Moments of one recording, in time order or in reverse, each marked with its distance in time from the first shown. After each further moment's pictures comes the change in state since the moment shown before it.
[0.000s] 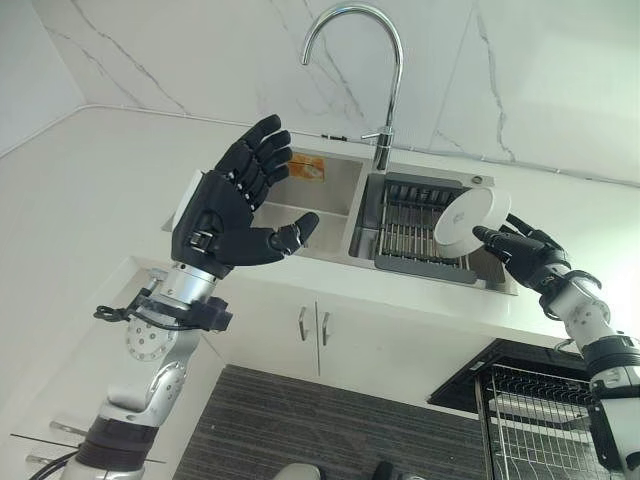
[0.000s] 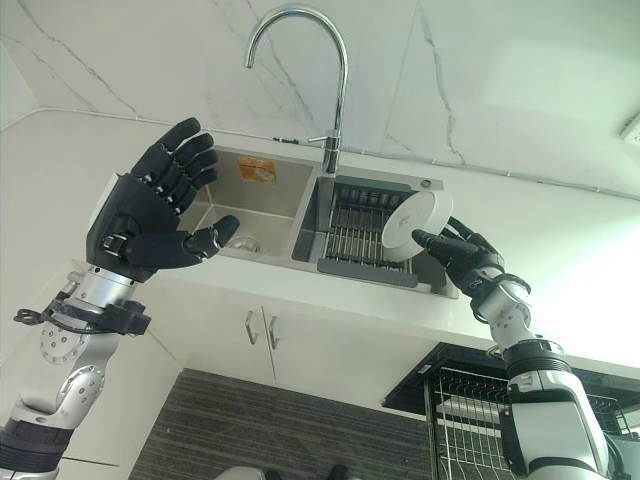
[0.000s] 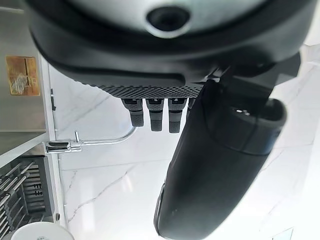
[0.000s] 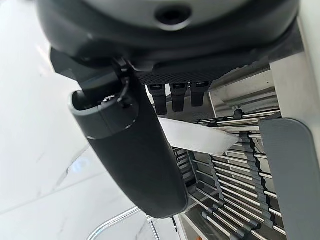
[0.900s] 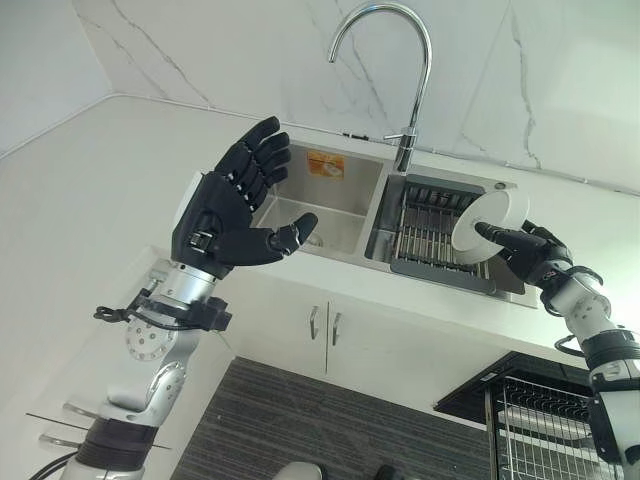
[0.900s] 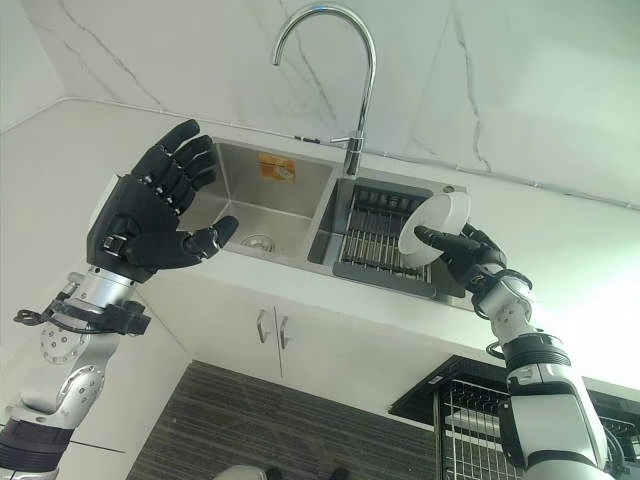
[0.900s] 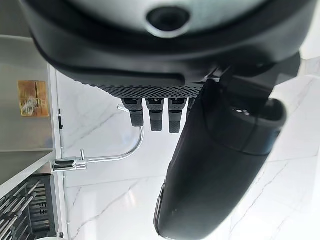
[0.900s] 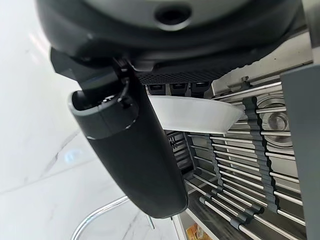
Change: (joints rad) left arm 0.001 0.000 0.000 0.009 0.000 0.000 0.000; right arm -0.039 0.000 0.001 0.048 0.000 0.001 -0.006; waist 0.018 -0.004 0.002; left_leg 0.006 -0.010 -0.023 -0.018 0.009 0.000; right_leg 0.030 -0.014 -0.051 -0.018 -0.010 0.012
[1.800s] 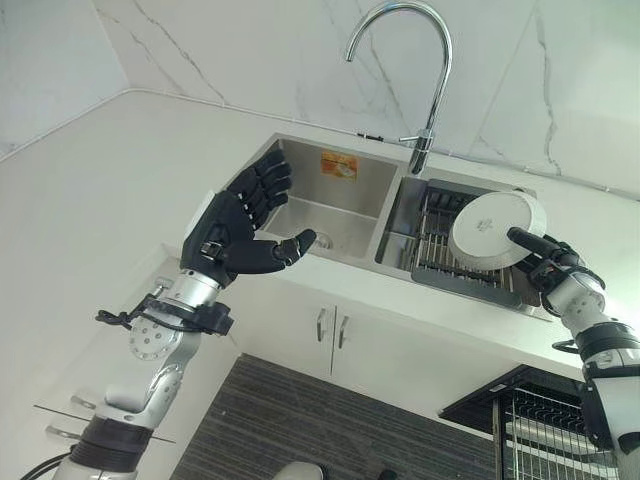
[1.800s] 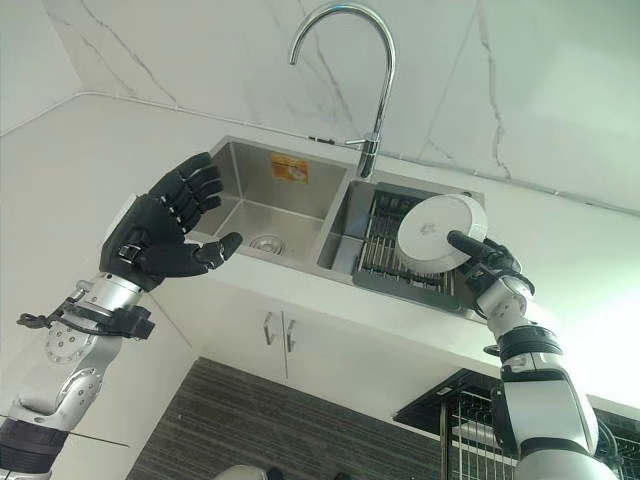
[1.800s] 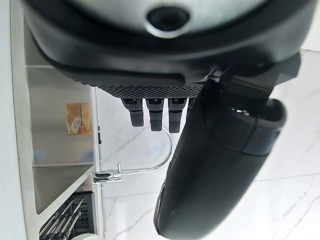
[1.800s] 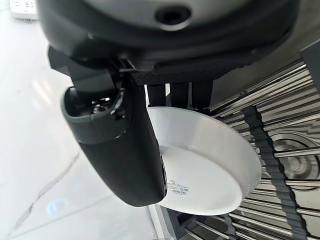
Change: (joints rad) left arm 0.008 0.040 -0.036 0.034 0.008 0.087 0.037; right arm -0.072 0.037 0.000 0.146 -0.010 -0.064 -0.258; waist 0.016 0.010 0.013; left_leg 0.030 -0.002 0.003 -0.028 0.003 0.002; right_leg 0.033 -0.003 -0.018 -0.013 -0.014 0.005
